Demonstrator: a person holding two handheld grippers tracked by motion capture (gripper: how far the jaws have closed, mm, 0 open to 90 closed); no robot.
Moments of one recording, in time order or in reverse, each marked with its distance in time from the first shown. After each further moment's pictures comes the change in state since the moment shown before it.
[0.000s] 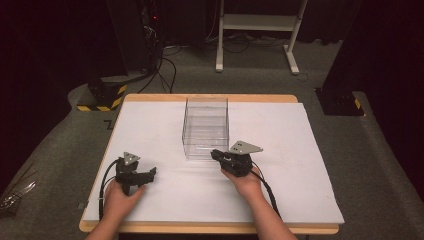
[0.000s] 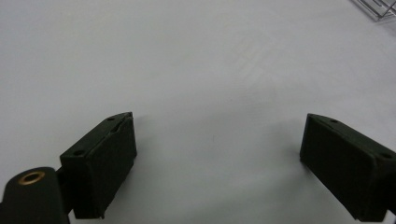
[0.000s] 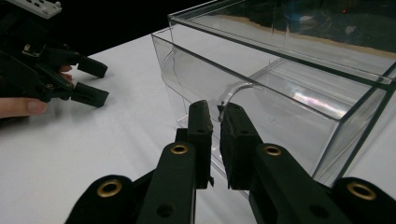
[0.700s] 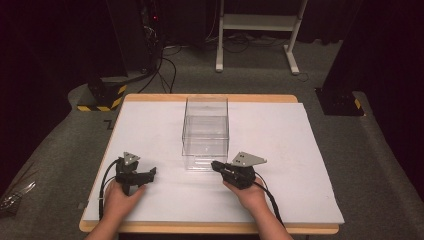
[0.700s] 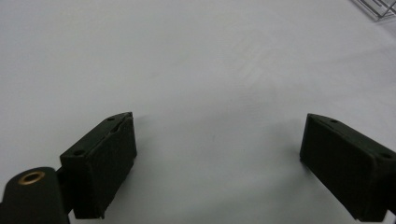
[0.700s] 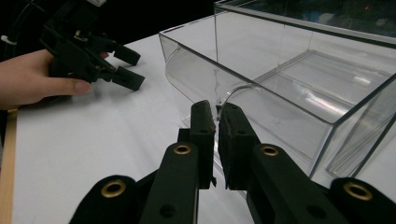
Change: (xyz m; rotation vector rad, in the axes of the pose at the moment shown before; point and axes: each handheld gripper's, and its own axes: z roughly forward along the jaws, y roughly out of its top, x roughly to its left) left arm 0.000 0.000 0.000 0.000 0.000 0.000; right arm 0.023 -0.014 -0.024 0.002 0.061 -0.027
